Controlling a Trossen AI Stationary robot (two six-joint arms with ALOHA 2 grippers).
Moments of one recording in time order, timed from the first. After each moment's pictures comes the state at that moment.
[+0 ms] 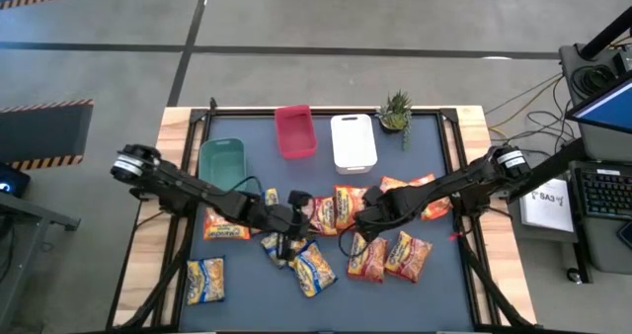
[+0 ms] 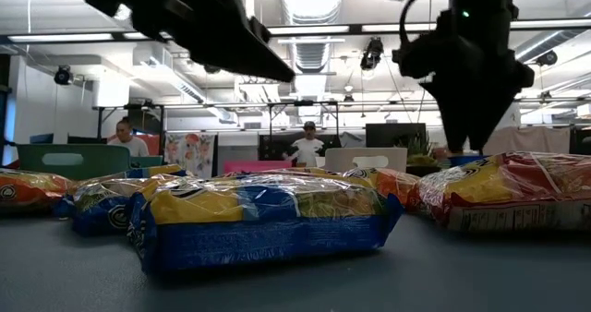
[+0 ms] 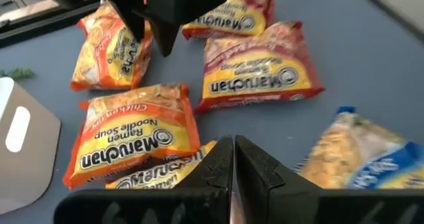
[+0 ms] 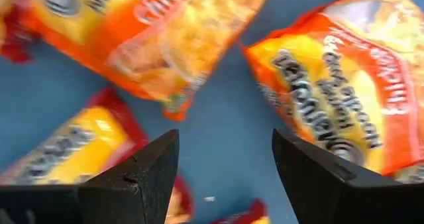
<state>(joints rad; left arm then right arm) -0.28 1.61 0.90 0.13 -0.18 0.11 0.27 1.67 1.16 -1.03 0.18 1.16</state>
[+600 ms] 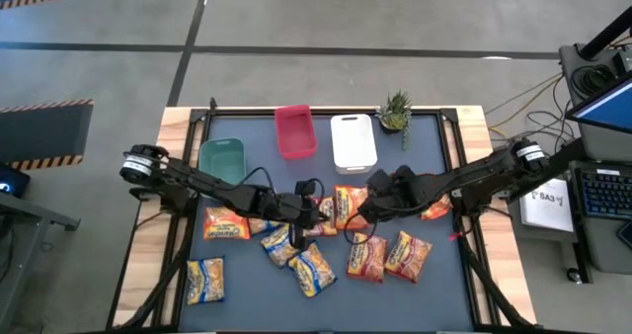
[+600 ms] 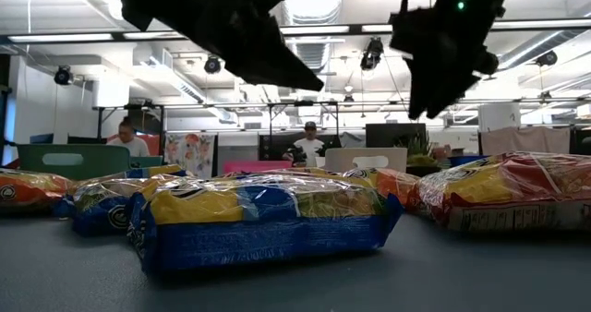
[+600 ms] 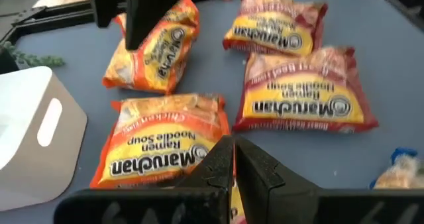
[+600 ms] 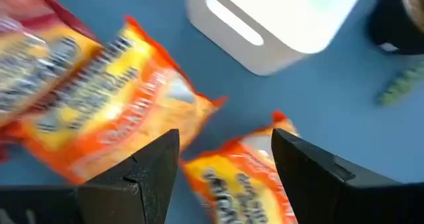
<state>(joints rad) -0.20 1.66 0.93 0.20 -0.17 0.06 0.23 1.50 1.08 -0.91 0.53 0.96</state>
